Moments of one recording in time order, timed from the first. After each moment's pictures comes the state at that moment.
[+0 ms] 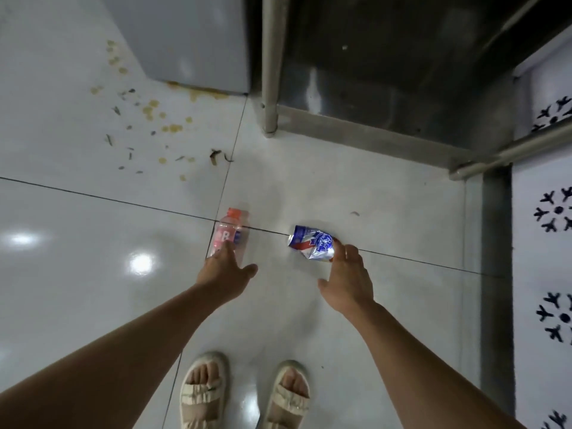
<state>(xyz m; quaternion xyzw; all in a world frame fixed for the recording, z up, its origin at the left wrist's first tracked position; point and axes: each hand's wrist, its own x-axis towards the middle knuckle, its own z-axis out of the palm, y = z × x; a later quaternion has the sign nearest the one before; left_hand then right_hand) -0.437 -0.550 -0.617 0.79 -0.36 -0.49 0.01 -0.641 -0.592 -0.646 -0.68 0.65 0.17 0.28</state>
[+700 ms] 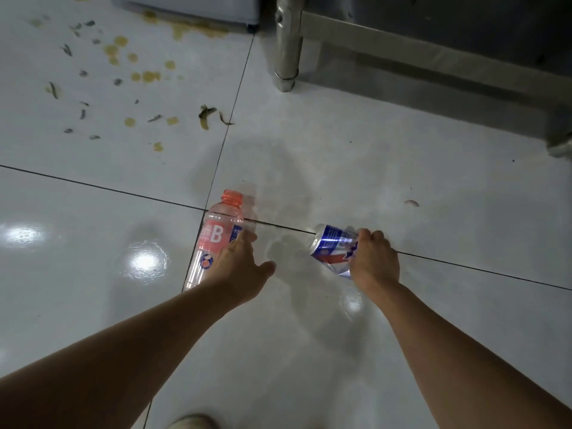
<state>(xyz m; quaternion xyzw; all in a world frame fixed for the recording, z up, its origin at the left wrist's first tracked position) -0.433 -0.569 -0.831 0.78 -0.42 -0.46 0.06 -0.641 -0.643 -0.881 -0.69 0.67 0.19 0.18</state>
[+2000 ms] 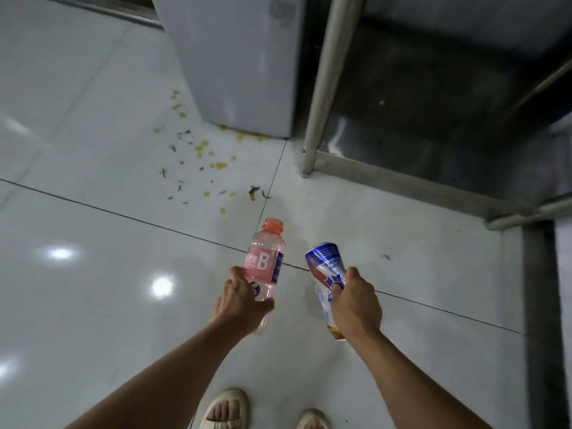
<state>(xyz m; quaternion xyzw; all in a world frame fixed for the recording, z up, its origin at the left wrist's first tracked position) -0.405 -0.536 -0.623 0.84 -0.30 -0.44 0.09 -0.570 -0.603 -0.616 -0.65 0.70 0.09 0.28</state>
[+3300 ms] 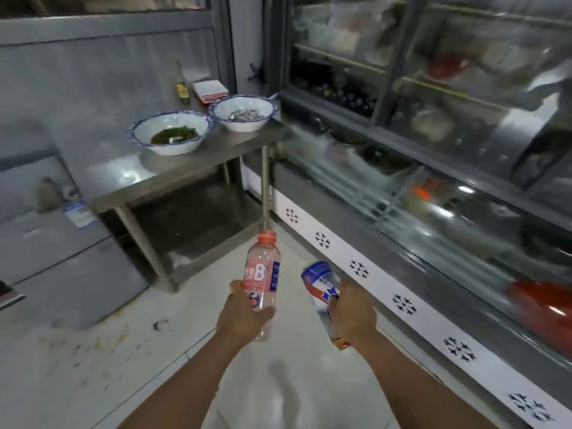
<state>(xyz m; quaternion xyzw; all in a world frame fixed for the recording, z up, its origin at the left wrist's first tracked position) -0.488 -0.318 -0.128 0.55 -0.70 -0.45 0.09 -0.647 -0.202 -0.098 -0.33 0.92 -0.14 0.17</state>
